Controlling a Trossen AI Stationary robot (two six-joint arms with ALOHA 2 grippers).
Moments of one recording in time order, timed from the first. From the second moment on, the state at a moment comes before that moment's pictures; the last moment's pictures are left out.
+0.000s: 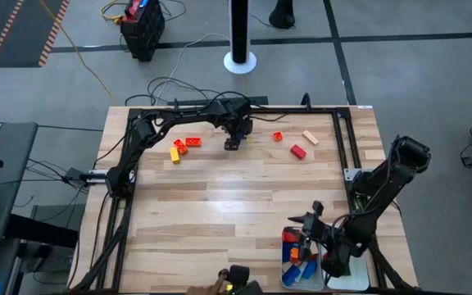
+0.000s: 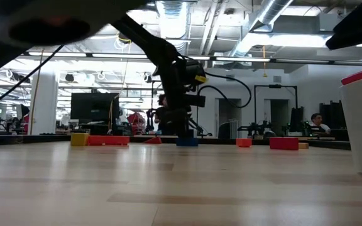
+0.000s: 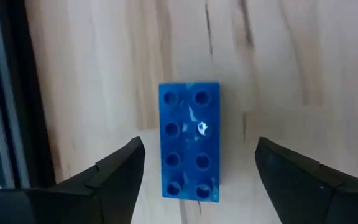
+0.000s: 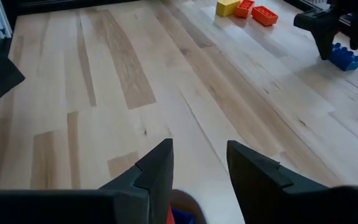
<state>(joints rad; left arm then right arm) 0.49 2.26 1.83 -0.71 -0.07 0.65 0.92 1.50 0.90 -0.50 1.02 1.04</state>
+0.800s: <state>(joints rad) 0.47 2.26 1.81 -0.77 -0.06 0.62 0.92 1.50 0.90 -0.49 1.02 1.01</state>
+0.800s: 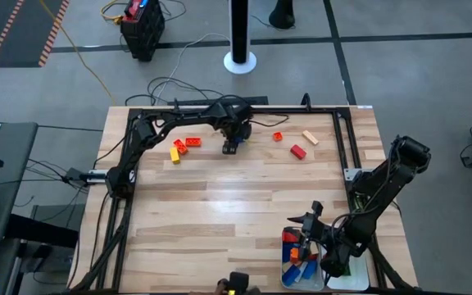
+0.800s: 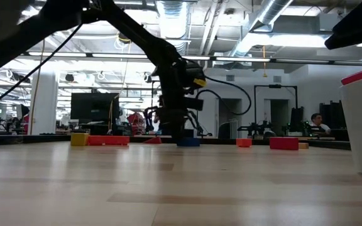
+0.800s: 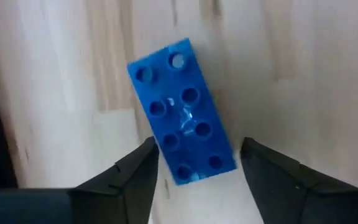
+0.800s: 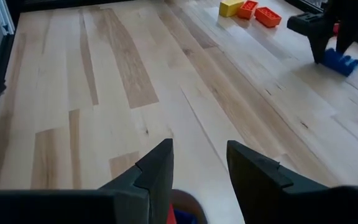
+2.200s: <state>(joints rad) 0.45 2.26 2.01 -0.89 -0.05 0.62 0.92 1.49 0.95 -0.55 1.02 0.99</state>
